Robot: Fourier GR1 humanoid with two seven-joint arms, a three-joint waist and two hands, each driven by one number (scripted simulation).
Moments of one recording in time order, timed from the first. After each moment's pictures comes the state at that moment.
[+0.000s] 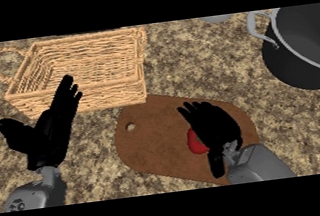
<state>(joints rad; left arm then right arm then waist) -0.13 0.12 -0.06 -1.68 0.08 0.12 0.31 -0.32 -0.11 0.51 -1.55 0.91 0.62 0.54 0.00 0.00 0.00</state>
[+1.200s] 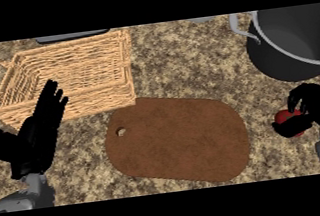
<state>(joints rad) -0.09 0.13 0.01 -1.73 0.08 0.12 0.34 -0.16 -0.30 -0.08 -1.48 0.91 0.30 0.52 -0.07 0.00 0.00</state>
